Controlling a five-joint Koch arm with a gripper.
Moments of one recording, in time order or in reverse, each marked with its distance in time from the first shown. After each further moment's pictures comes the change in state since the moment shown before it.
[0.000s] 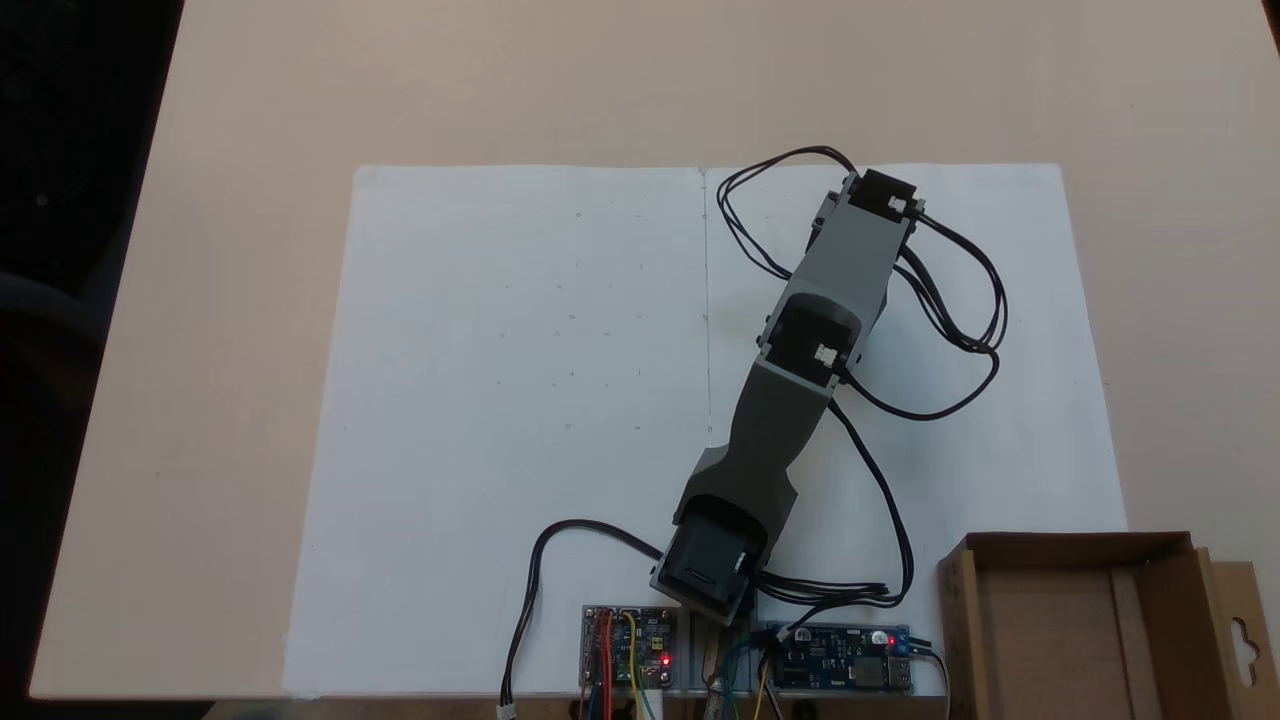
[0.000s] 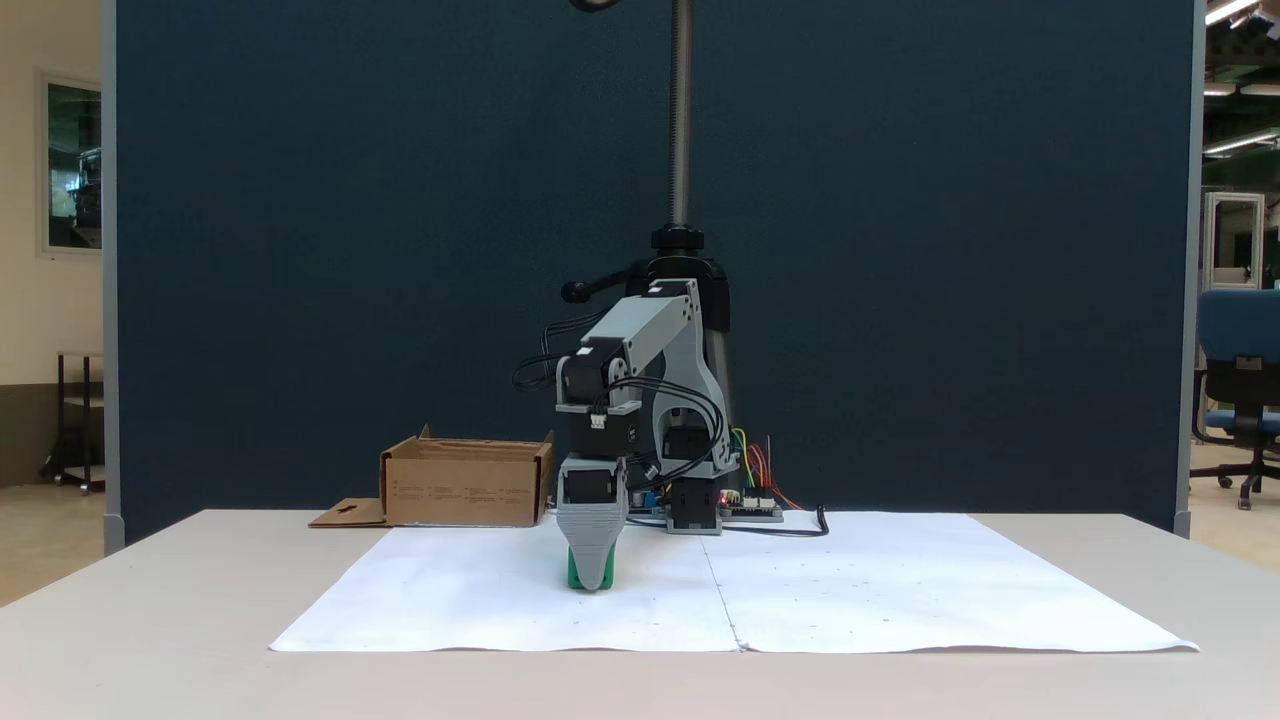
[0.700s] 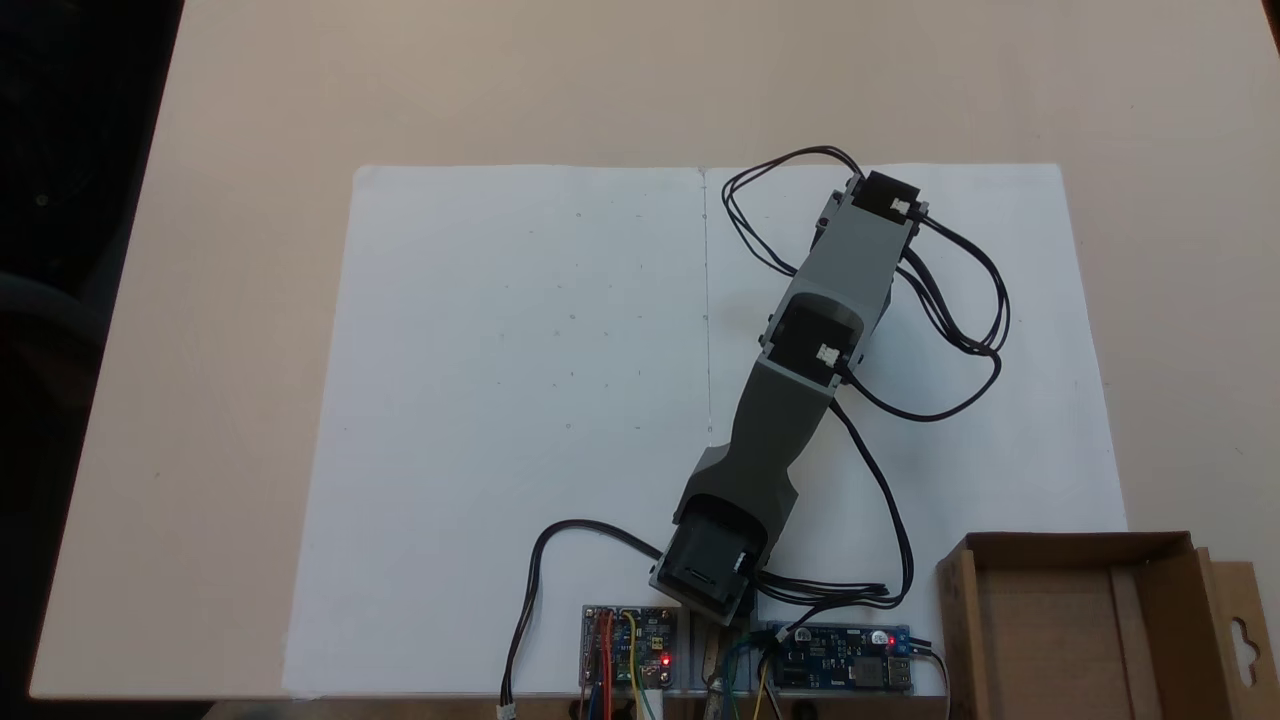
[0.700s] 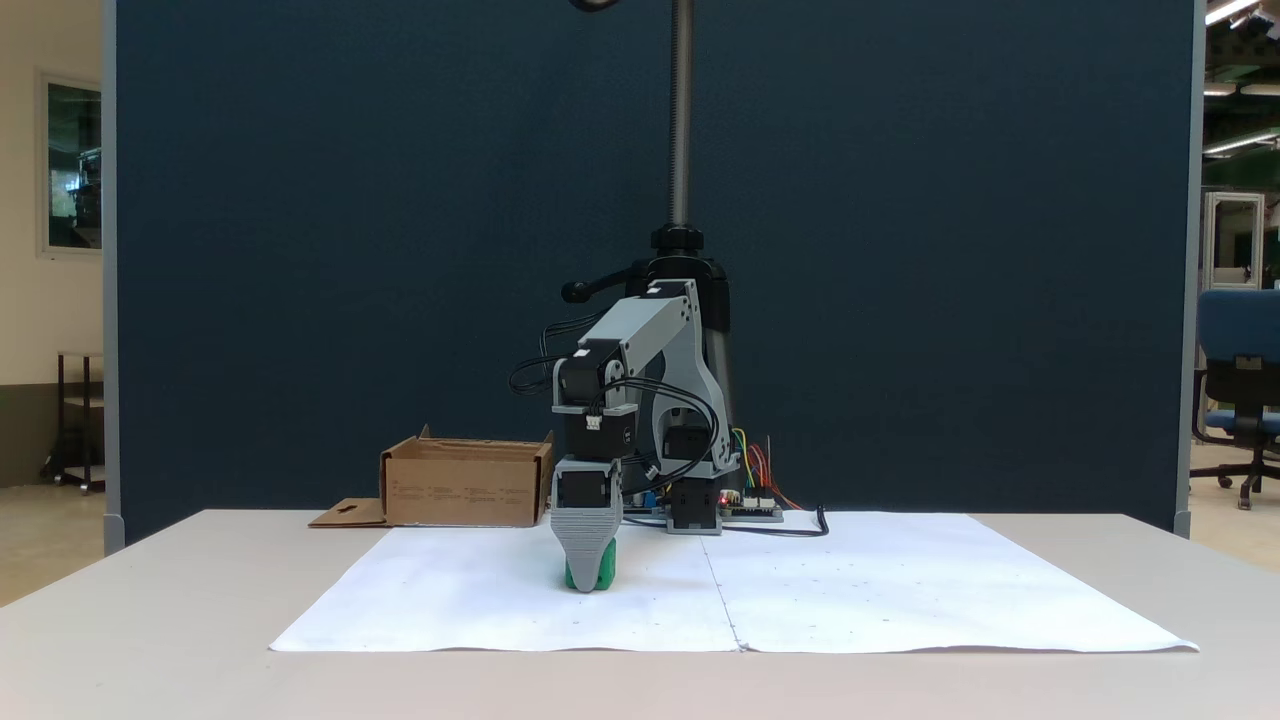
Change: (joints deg) arm 0.7 -0.3 -0.1 -3.2 0.1
